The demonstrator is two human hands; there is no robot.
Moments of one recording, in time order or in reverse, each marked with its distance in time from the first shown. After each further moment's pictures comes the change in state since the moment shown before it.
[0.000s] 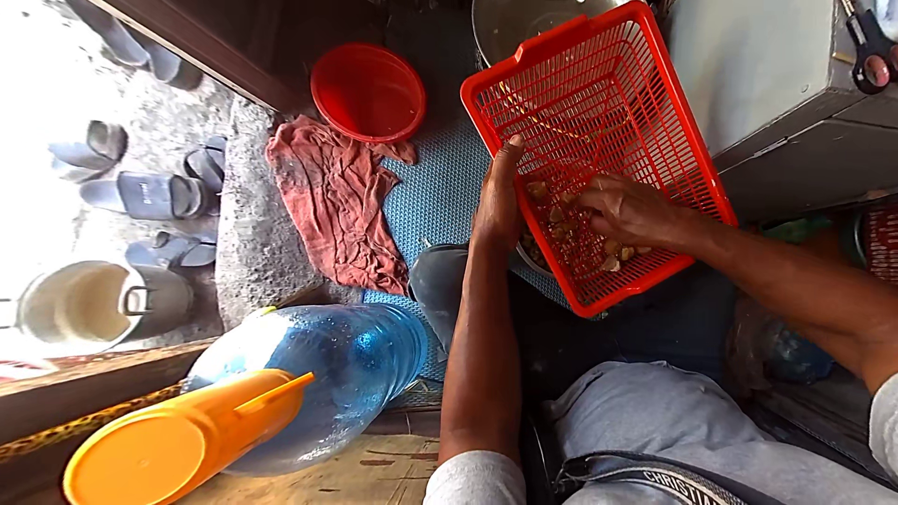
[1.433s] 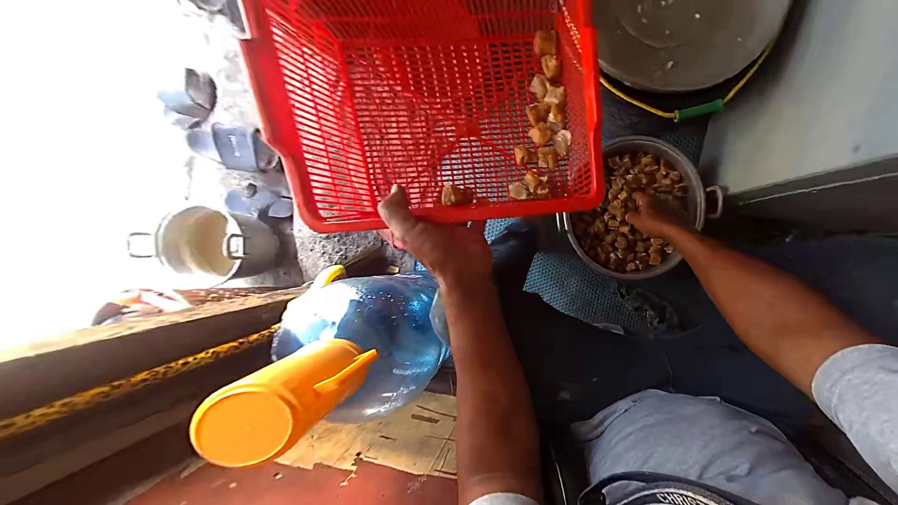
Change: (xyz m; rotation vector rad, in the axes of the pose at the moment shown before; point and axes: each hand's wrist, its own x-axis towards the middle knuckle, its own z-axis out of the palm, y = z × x) left_hand -0.039 0.039 -0.100 -0.361 0.852 0.363; right_hand 0.099 0.079 0.182 0.429 -0.138 0.578
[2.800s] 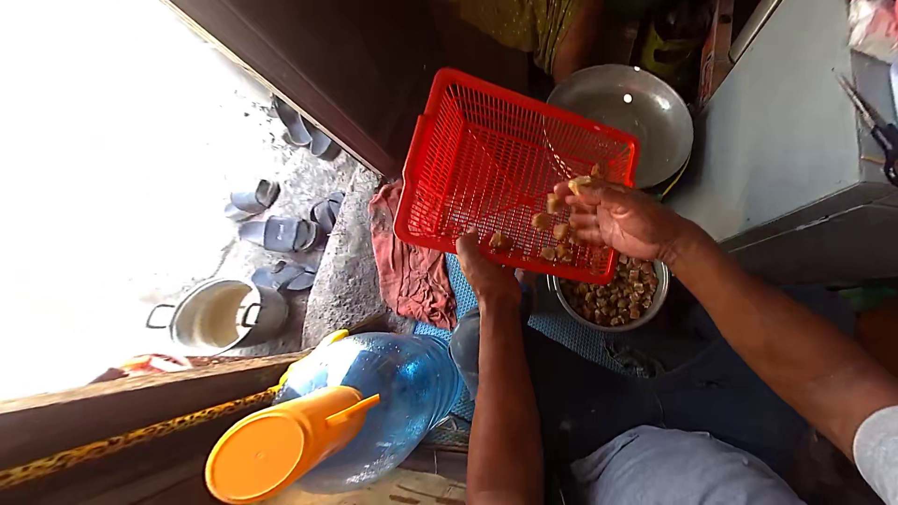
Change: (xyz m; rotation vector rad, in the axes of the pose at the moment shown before) left_hand -0.028 -0.021 0.027 0.024 -0.232 -0.068; right_hand -0.143 -0.172 -0.158 1.126 -0.342 -0.541
